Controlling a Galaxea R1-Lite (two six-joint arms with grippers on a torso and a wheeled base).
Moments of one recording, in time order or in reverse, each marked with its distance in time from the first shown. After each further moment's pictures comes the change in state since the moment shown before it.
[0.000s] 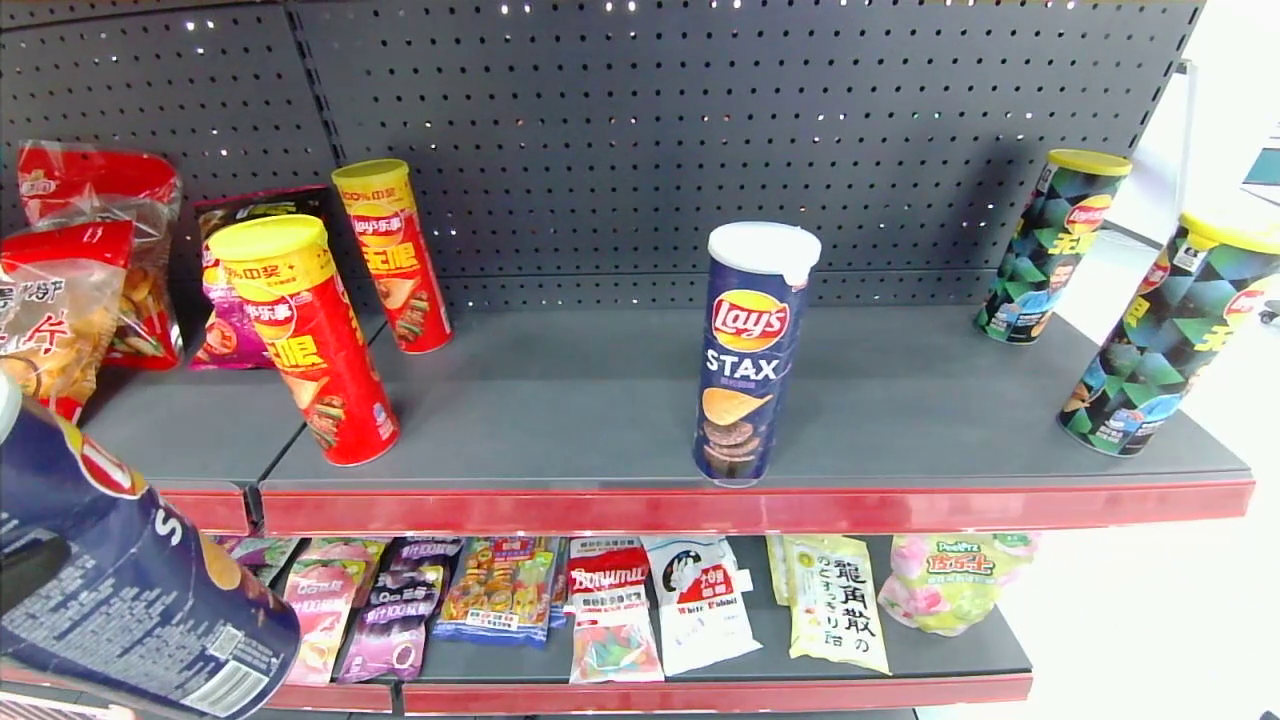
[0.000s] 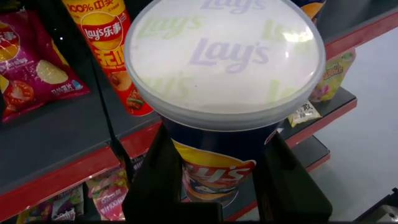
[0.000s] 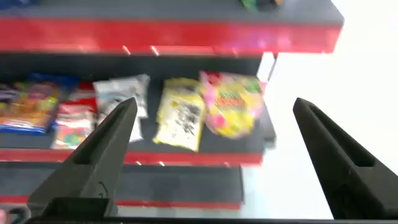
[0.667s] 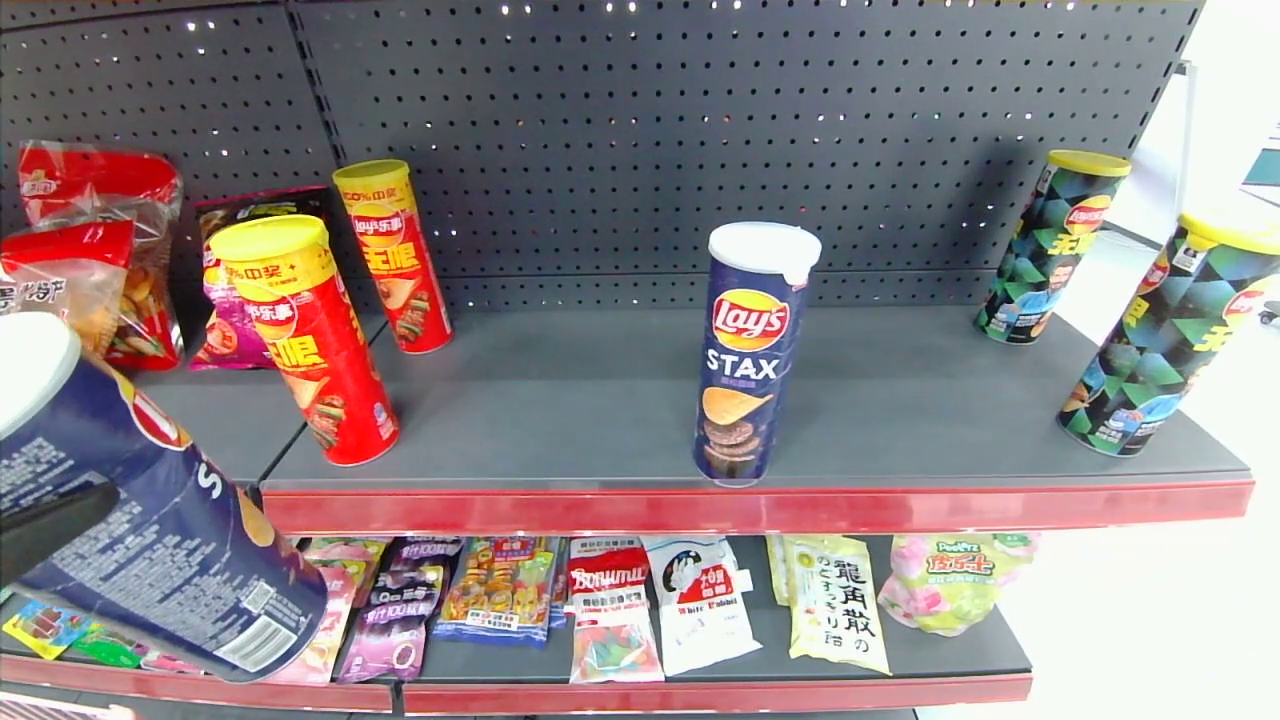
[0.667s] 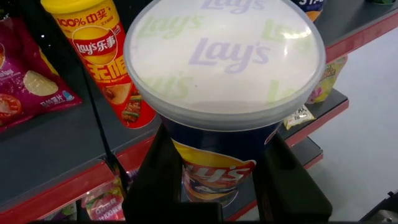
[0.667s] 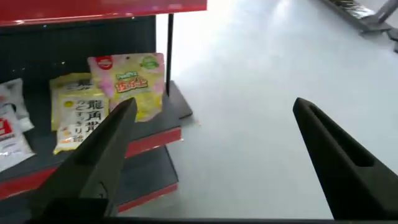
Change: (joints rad) left arm -0.008 0.094 -0.011 -0.076 -0.032 -0.005; right arm -0.326 -0.094 0.039 0.037 -0.073 -0.094
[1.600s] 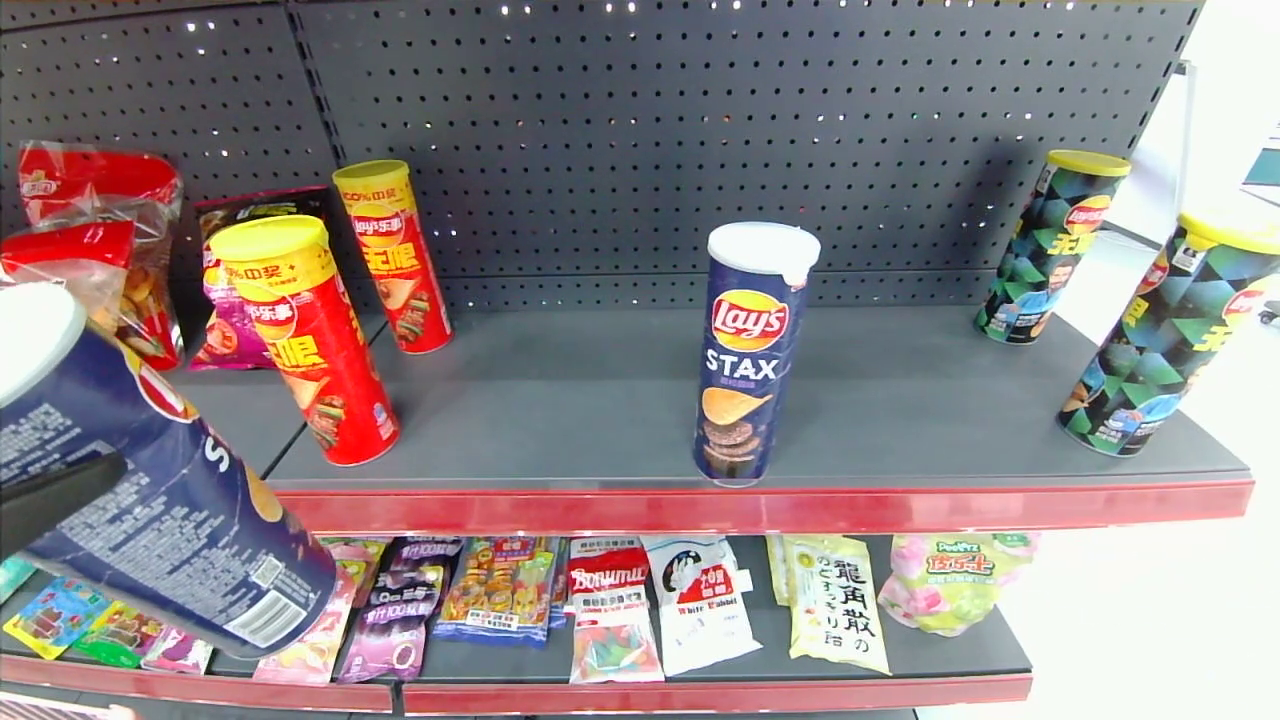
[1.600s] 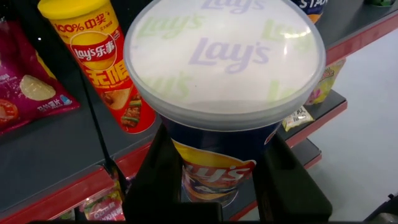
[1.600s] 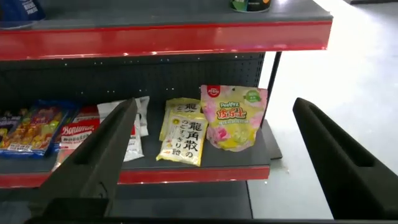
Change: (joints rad) left arm 0.001 0.029 -0.015 -0.038 -0.005 -0.025; right arm 0.139 -0.119 0.068 -0.080 0.301 0.082
